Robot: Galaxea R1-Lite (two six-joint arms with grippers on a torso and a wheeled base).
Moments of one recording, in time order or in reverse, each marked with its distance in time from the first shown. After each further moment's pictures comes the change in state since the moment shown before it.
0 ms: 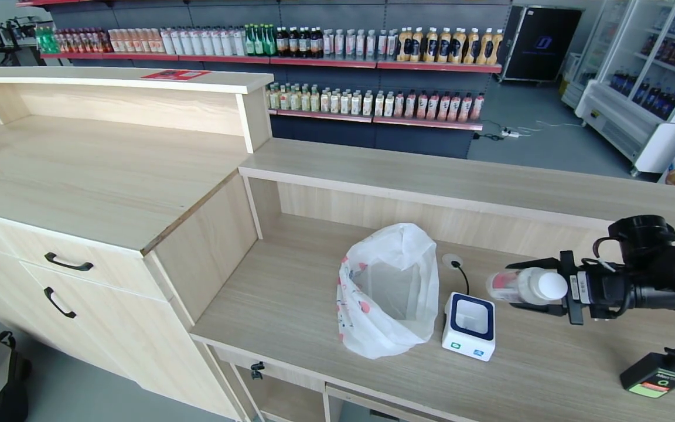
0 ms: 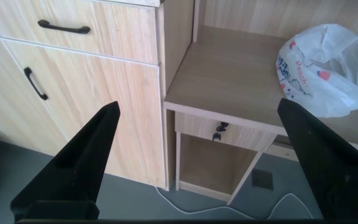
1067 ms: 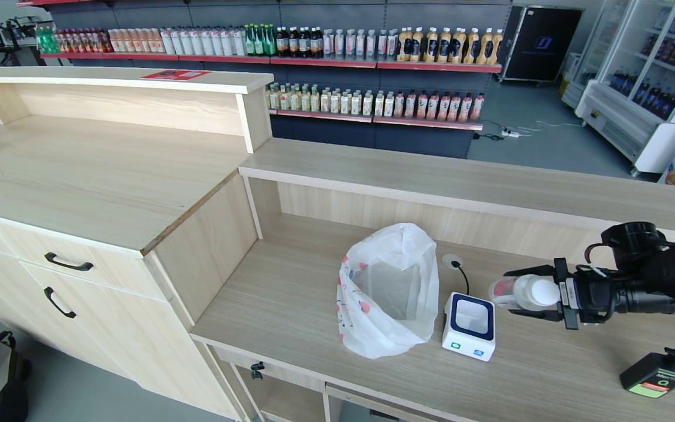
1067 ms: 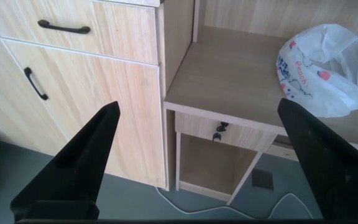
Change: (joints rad) left arm 0.000 0.000 0.000 0.000 0.000 0.000; right arm -0.002 0.046 -0.007 0.004 -0.061 -0.023
